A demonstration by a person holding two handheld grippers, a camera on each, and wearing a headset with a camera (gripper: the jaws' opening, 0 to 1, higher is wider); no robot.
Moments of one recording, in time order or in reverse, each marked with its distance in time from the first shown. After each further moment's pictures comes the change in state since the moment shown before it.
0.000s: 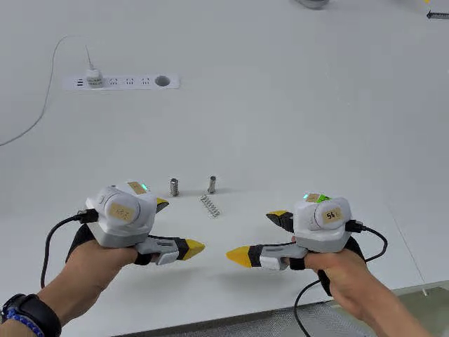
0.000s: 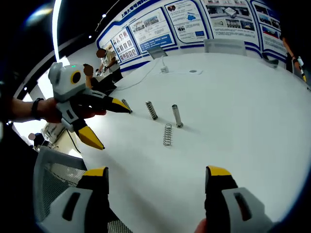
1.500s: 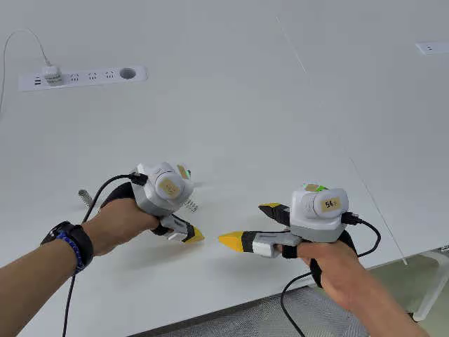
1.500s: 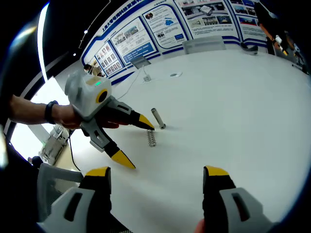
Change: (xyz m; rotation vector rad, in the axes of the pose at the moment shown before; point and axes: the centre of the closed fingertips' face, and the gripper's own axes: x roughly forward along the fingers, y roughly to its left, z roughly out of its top) left arm 0.089 -0.001 -0.009 0.321 0.255 -0.169; right arm -0.016 -0.024 -0.005 0.161 -0.083 -0.064
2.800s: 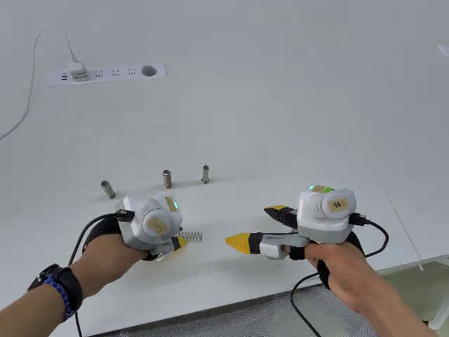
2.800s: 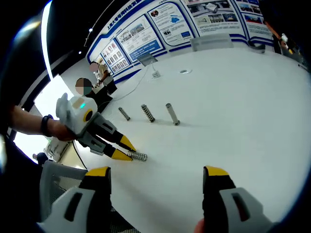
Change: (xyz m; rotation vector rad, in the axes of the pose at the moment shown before) left arm -0.032 -0.029 -0.064 -0.067 0.014 0.103; right arm 0.012 0.029 -0.006 -0.018 0.026 0.068
